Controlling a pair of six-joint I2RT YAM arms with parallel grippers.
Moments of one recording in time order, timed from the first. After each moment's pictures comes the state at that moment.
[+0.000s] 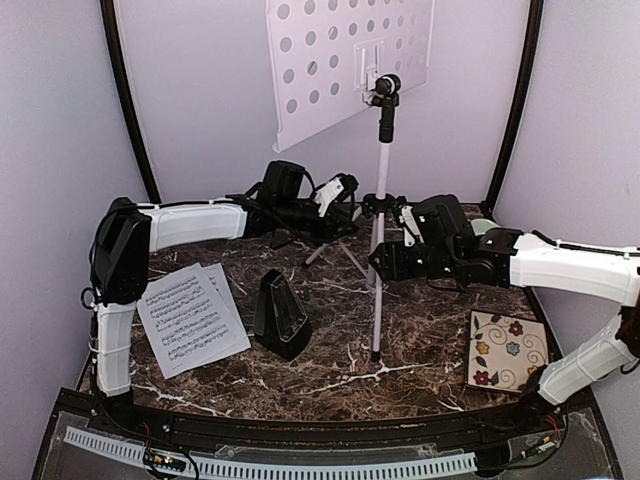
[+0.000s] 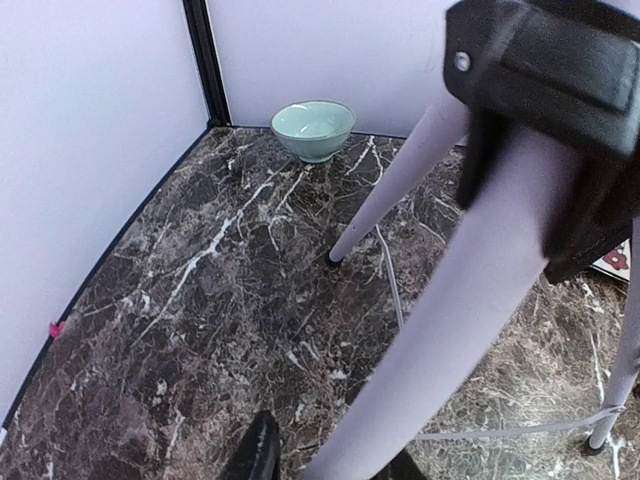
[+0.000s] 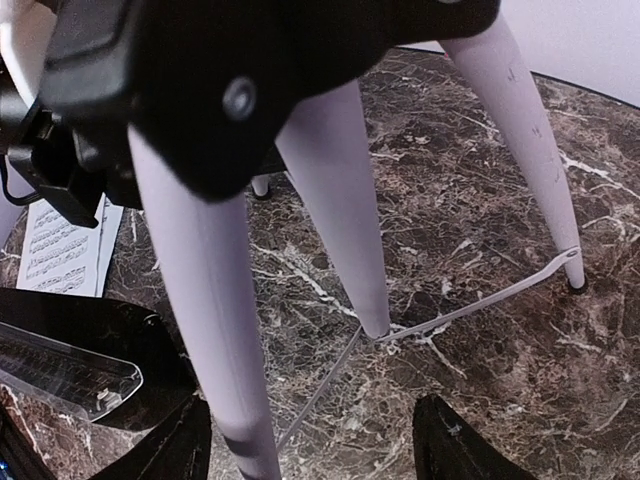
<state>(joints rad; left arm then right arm) -0.70 2.11 1.71 -0.06 0.52 0.30 0.84 1.37 1.00 -0.29 0.20 0.42</state>
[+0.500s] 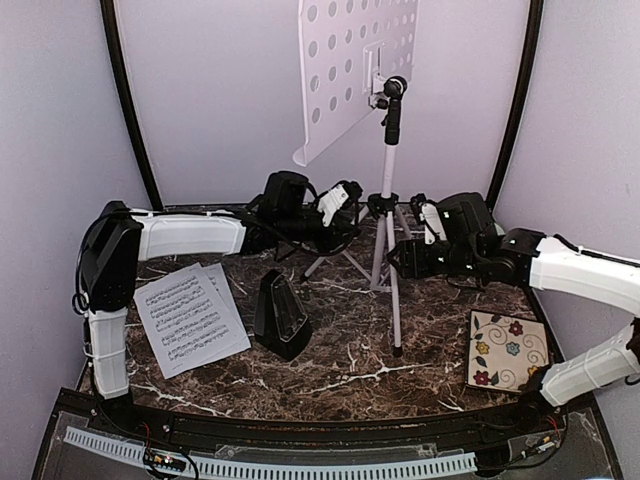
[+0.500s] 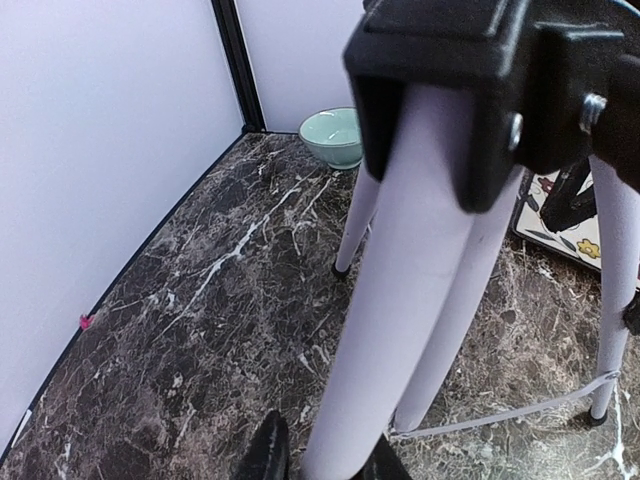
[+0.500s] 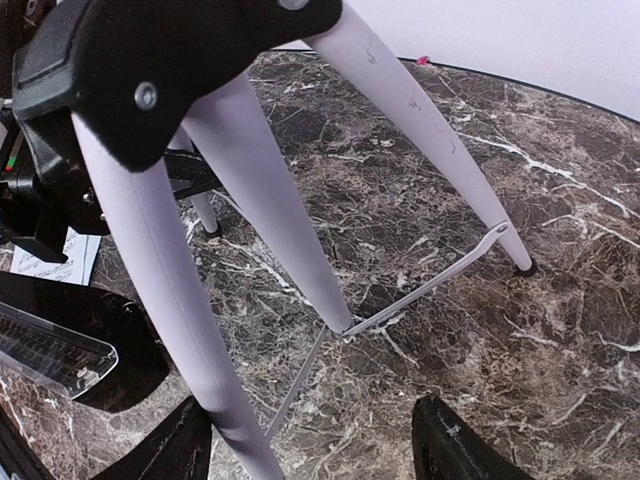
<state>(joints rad) -0.77 2.02 1.55 0.10 0.34 0.27 0.76 1.25 0.95 -0.33 0.16 0.36</state>
